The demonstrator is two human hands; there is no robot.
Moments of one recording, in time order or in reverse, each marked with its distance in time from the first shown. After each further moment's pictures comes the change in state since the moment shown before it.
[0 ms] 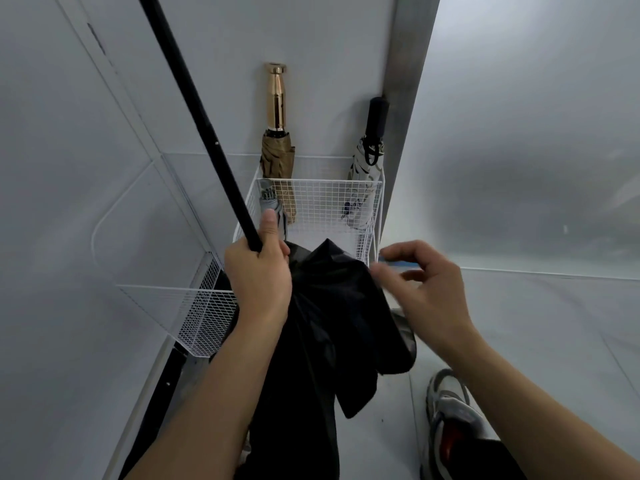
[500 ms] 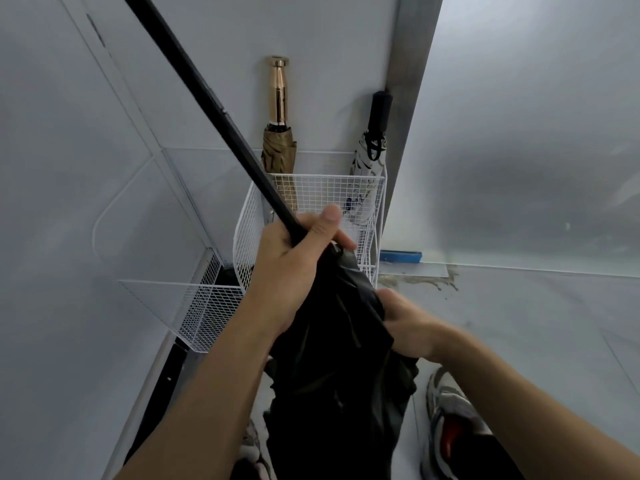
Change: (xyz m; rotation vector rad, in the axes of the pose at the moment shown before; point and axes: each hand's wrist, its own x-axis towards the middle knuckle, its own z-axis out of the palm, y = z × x) left_hand -0.023 0.040 -0.007 -0.264 -0.617 -0.017; right_hand 0.000 0.021 0.014 -0.125 -0.791 0.341
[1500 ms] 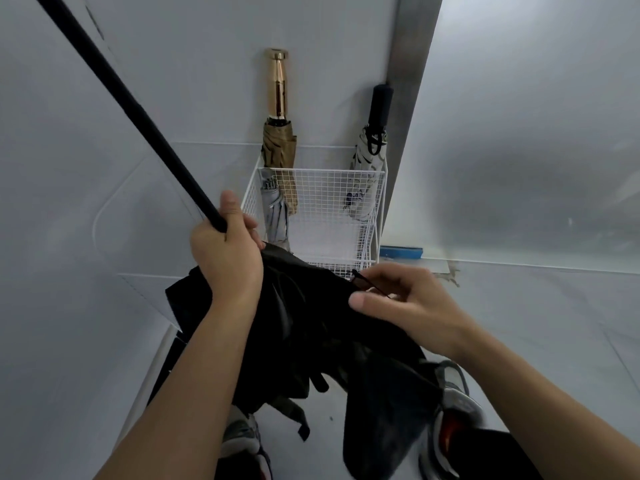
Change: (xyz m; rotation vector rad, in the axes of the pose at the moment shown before) left_hand 0.027 -0.033 -0.046 0.223 0.715 0.105; right_hand -0.027 -0.012 -0.008 0.119 0.257 -0.232
